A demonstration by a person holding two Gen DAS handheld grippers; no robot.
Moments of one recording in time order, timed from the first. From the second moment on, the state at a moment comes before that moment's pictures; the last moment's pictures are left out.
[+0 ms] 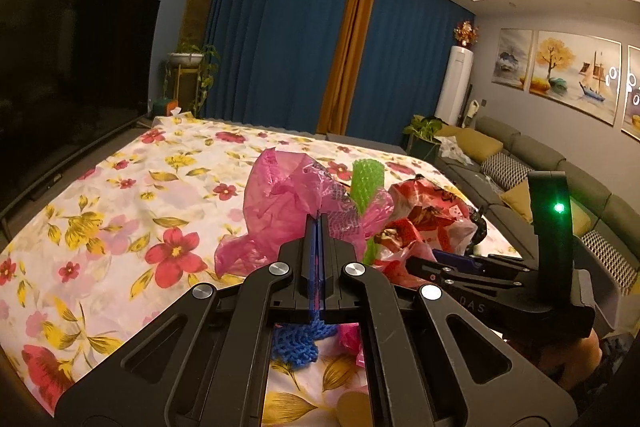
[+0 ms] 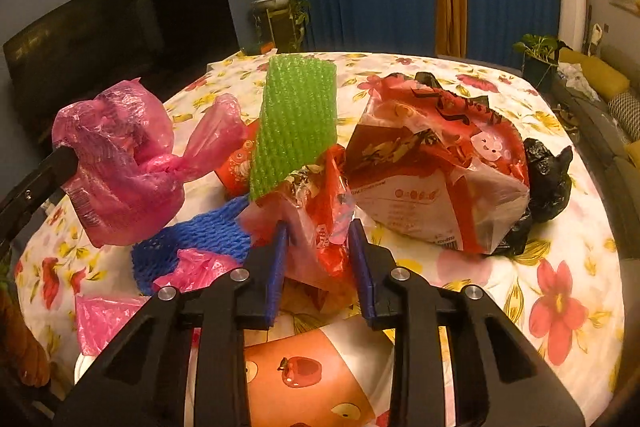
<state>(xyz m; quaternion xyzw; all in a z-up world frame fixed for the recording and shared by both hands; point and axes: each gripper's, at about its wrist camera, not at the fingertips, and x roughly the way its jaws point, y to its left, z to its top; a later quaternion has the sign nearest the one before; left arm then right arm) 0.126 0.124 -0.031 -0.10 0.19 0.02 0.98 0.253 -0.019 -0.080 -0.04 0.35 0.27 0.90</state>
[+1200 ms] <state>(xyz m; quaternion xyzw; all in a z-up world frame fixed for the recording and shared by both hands) 0.085 0.016 0.029 -0.05 0.14 -0.06 0.99 0.121 -0.191 0.022 0.05 0.17 0.17 0.97</state>
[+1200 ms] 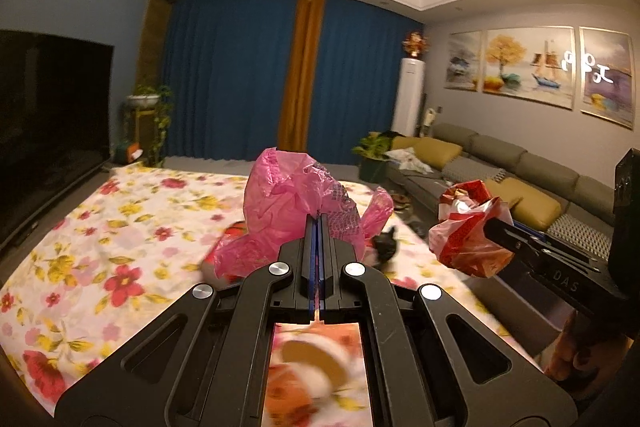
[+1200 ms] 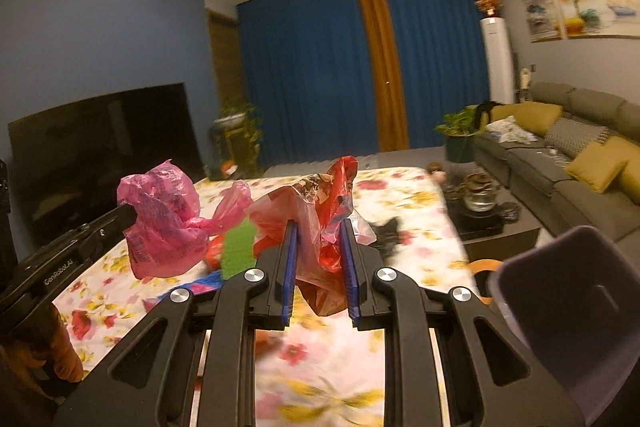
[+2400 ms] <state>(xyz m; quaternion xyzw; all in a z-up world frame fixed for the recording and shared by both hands) 0.142 -0.228 -0.002 0.00 0.16 -0.29 0.94 0.070 -0.377 -0.006 0.05 0.13 -0.12 0.98</state>
